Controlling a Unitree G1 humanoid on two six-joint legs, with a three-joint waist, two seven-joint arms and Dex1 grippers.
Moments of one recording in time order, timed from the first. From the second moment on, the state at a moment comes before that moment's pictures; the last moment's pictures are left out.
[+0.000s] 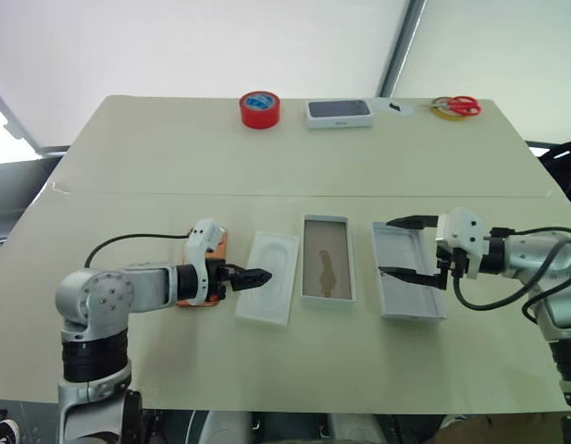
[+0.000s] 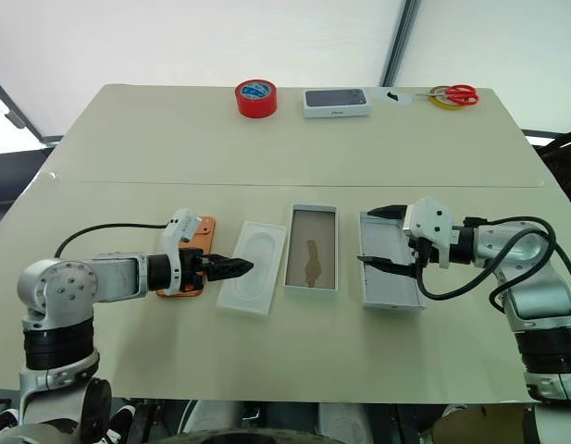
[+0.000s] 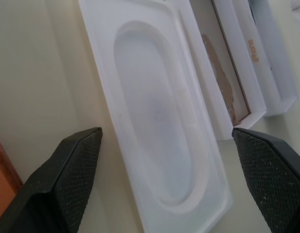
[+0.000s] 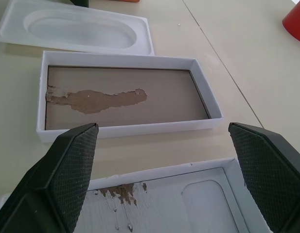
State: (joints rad) left arm -0.41 0.34 0.29 -0.31 -0.88 1.59 -0.34; right arm -0.27 -0.87 -0.07 0.00 0.32 0.04 1.20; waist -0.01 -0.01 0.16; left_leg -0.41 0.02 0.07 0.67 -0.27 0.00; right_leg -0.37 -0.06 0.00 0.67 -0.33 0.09
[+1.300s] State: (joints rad) left arm -0.45 0.26 0.59 -0.17 -1.08 1.55 -0.17; right arm -0.28 -0.70 0.30 -0.16 0.12 0.18 1.11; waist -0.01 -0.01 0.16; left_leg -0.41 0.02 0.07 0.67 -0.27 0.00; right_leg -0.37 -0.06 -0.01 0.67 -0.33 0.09
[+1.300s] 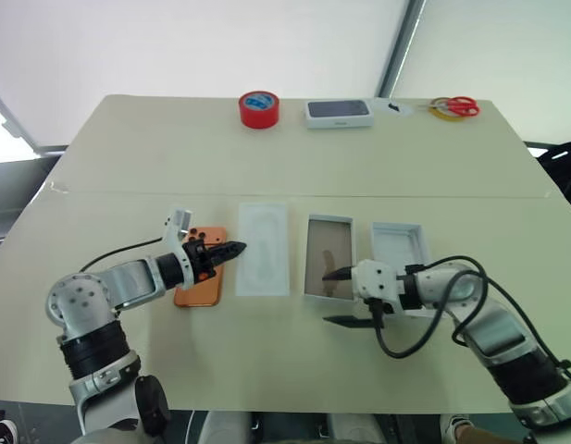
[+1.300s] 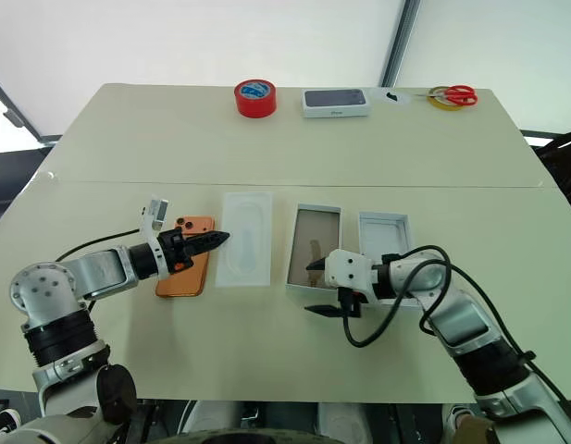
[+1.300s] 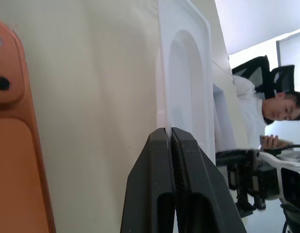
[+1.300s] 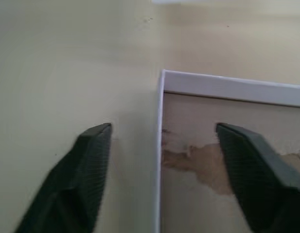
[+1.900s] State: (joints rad) left arm -0.52 0.19 0.55 -0.15 -1.11 1.42 -0.07; right arm -0.46 -0.52 0.39 -0.12 0.02 0.38 1.05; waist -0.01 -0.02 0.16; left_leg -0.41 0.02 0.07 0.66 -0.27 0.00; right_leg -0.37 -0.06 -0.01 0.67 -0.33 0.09
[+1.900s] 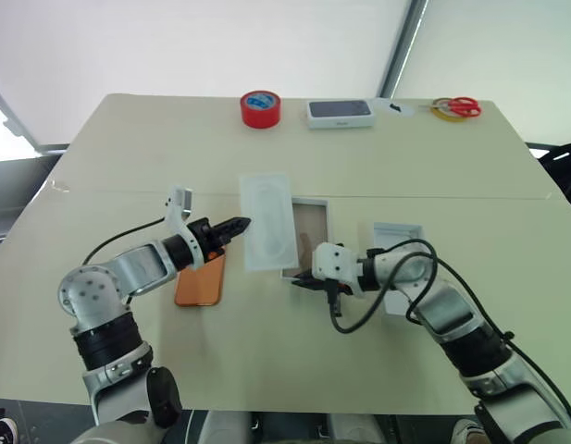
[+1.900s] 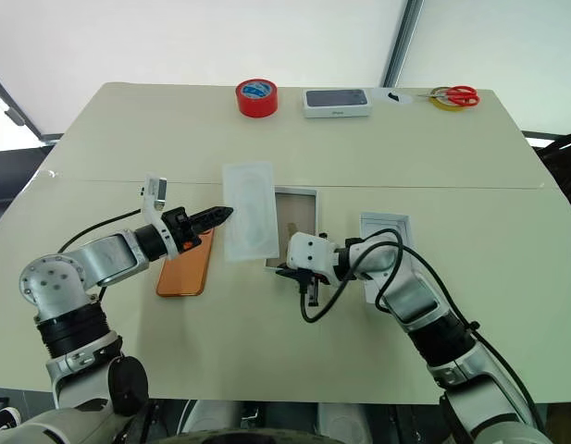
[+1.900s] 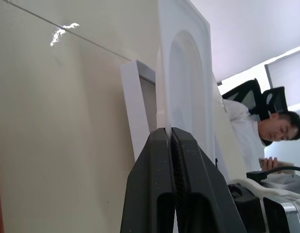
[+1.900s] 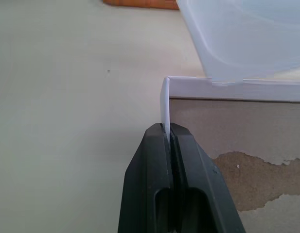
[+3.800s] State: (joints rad) left arm -0.20 0.60 0.17 -0.23 -0.55 0.44 -0.68; right arm -0.63 -0.46 0.32 0.17 -0.05 0.11 0.87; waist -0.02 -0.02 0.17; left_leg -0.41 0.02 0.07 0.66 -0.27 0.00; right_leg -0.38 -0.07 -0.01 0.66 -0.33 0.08
